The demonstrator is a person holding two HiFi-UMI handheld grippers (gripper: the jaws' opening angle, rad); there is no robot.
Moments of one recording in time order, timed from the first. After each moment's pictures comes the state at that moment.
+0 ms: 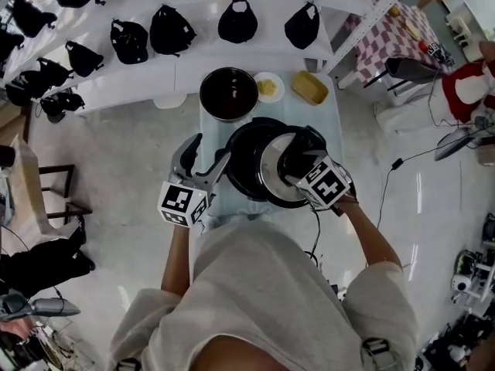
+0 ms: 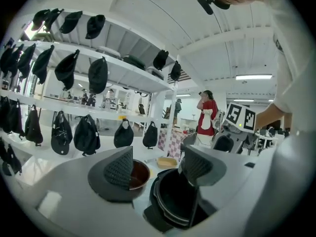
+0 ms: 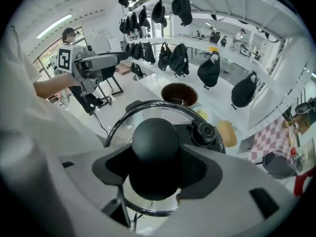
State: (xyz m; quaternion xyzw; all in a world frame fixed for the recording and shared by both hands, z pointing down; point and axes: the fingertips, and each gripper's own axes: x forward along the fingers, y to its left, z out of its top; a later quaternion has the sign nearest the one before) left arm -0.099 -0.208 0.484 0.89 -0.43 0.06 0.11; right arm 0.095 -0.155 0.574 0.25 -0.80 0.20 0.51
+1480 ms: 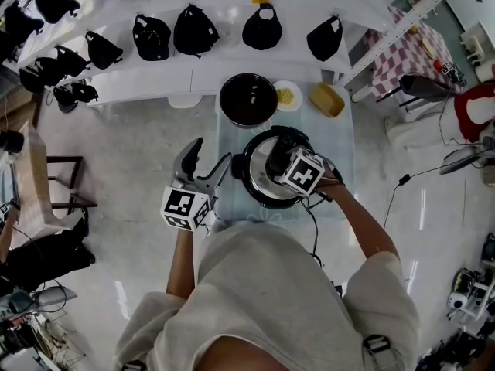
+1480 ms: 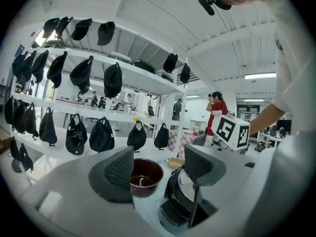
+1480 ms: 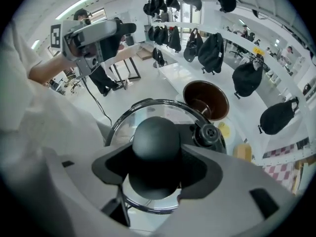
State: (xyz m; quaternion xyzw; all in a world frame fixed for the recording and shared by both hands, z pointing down) left arm -0.155 -0.212 0.485 0.87 -0.49 0.05 0.12; right arm 0.008 -0.183 0.619 0.12 -0.80 0.14 0.58
